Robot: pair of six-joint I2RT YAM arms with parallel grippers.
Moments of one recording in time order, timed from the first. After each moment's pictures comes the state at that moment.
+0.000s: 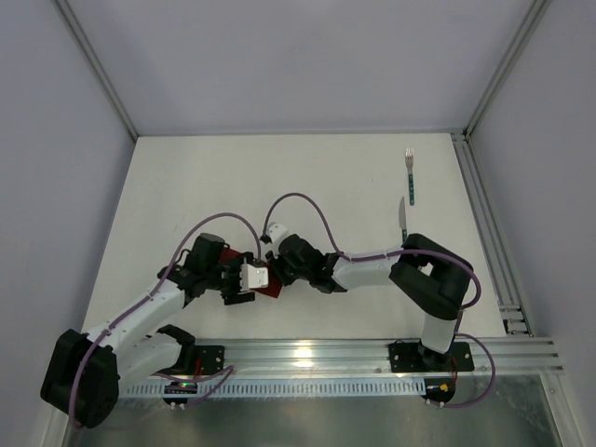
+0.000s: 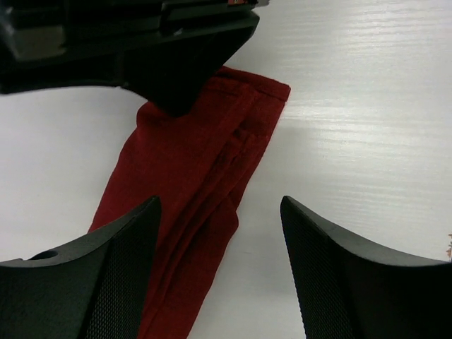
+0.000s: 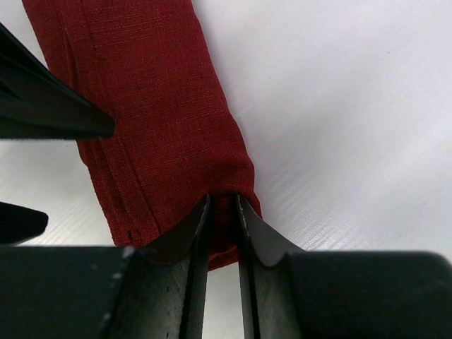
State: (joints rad) left arm -0.42 1.00 0.46 -0.41 0.57 0.97; right arm 1.03 1.82 0.91 0.26 0.06 0.22
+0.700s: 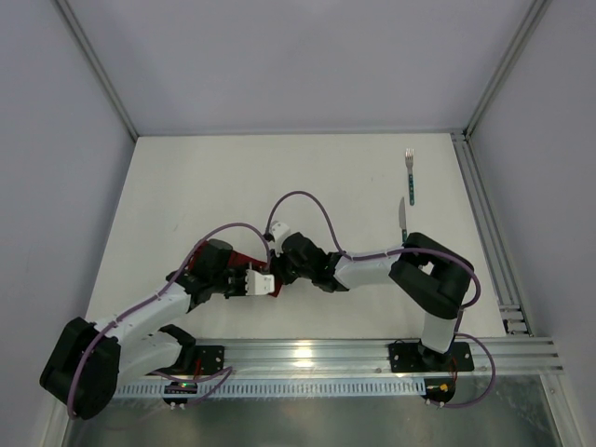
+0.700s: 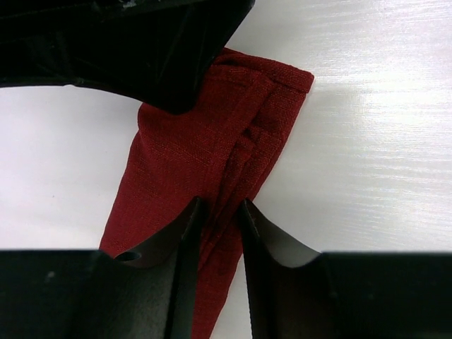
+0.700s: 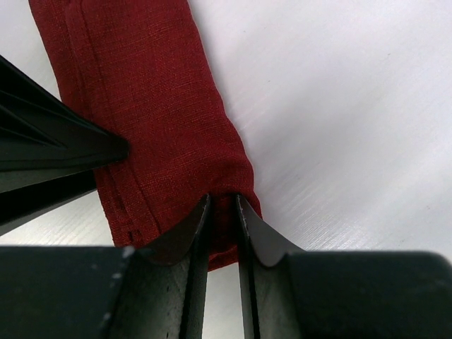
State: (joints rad) left arm -0.52 1.04 0.39 -0.24 0.41 1.00; right arm 1.01 1.82 0.88 0.31 0.02 0.24
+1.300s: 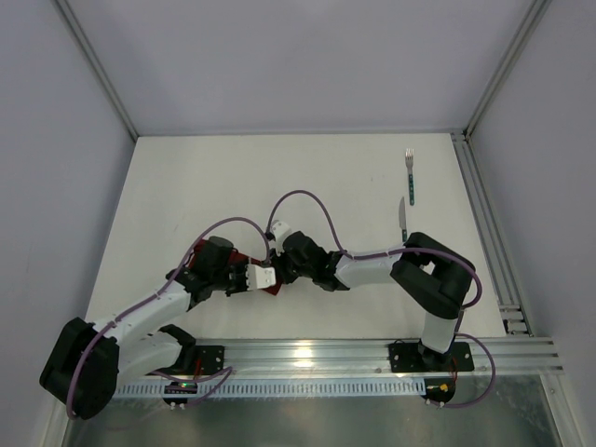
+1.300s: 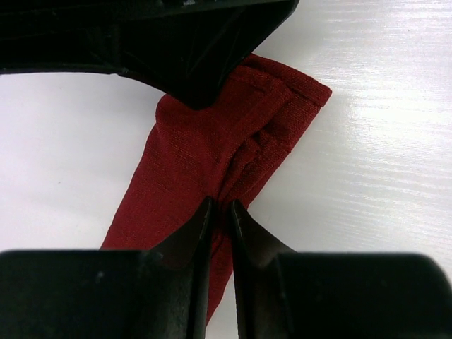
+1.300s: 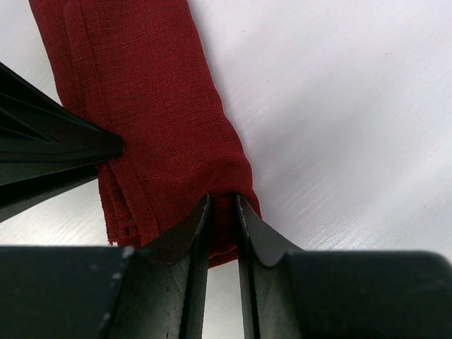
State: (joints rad) left arm -0.53 1.04 0.41 -0.24 0.38 0.91; right arm 1.00 1.81 0.88 0.30 0.00 0.24
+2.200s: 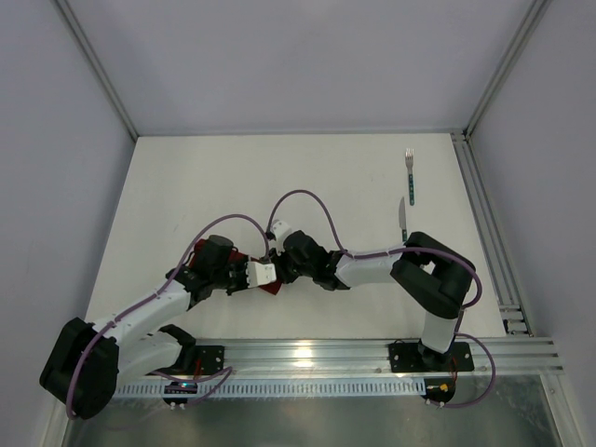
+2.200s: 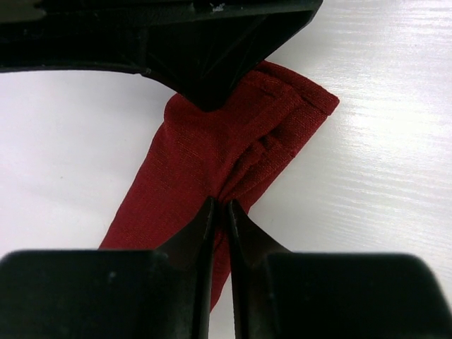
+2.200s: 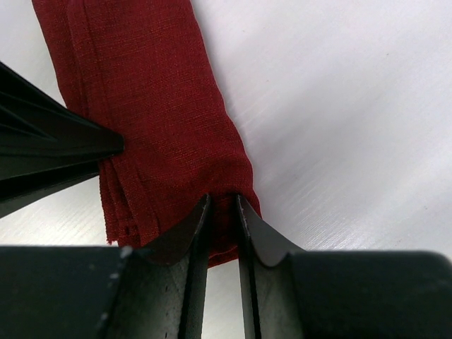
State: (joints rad) left arm -0.53 1.04 0.42 -0.23 0.37 0.86; right arm 1.00 1.81 0.88 0.30 -0.01 0.24
